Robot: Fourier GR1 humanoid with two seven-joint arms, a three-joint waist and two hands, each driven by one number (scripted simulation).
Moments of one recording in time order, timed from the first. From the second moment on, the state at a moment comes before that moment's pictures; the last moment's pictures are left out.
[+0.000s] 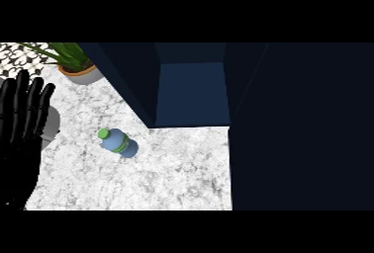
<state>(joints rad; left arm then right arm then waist) -0.04 0.15 -0.01 -2.10 -0.01 0.02 0.01 -0.01 -0.10 0.02 -2.10 0.01 -0.01 0.01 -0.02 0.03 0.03</state>
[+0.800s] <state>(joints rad) 0.12 0.01 -0.15 -2.24 -0.10 0.36 0.20 0.20 -0.10 0.19 -2.37 -0.06 0.10 0.17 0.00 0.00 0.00</state>
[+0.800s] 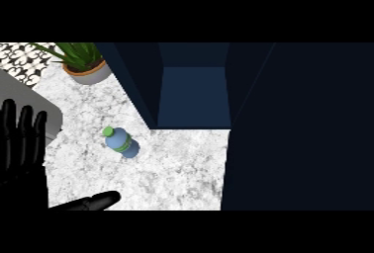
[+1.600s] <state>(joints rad) 0.16 0.02 -0.25 -2.31 -0.22 0.44 0.38 0.19 -0.04 0.39 -2.47 0.04 0.02 0.31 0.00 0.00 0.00</state>
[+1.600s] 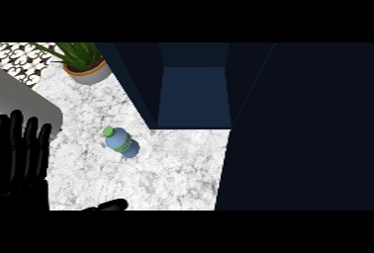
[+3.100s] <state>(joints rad) 0.12 0.01 0.03 -1.55 0.09 0.29 -0.12 0.10 -0.10 0.50 -2.48 0.08 -0.12 0.41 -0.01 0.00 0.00</state>
